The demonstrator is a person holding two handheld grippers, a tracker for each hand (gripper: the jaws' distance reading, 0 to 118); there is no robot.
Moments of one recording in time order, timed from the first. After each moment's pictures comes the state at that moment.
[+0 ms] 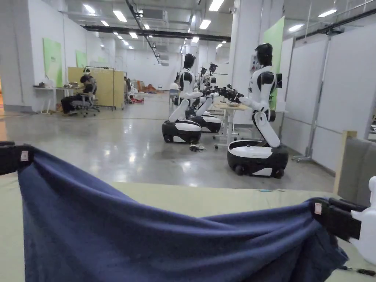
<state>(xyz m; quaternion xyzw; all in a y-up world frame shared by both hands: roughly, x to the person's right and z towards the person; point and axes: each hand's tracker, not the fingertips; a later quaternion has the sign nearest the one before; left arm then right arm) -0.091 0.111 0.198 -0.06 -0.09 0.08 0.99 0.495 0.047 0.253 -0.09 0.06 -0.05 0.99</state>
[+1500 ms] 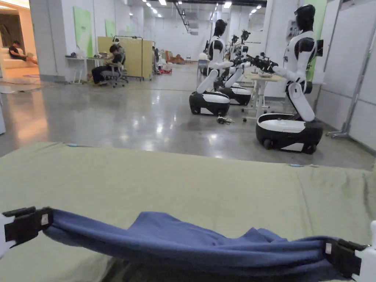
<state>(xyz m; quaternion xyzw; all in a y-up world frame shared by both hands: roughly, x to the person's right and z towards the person) -0.101 -0.090 0.234 -0.20 -0.04 0.16 0.97 0.501 -0.109 0.232 -0.26 0.05 -0.13 0.96</state>
